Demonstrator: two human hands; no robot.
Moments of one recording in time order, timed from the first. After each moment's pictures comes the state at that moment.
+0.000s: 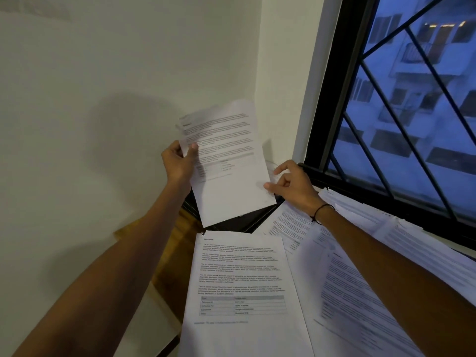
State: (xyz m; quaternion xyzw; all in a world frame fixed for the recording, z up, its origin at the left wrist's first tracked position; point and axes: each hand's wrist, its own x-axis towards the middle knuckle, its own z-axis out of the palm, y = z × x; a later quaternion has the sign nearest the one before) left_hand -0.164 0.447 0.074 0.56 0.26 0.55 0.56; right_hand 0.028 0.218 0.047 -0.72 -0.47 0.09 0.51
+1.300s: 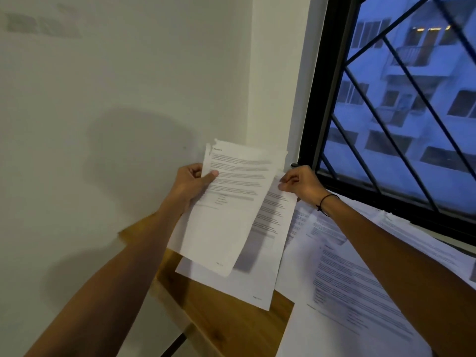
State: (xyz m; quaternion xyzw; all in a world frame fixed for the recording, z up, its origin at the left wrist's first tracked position) left_hand -0.187 0.411 0.054 0.65 0.22 0.36 0.64; right_hand 0.054 0.192 0.057 -0.77 -0.44 0.09 0.45
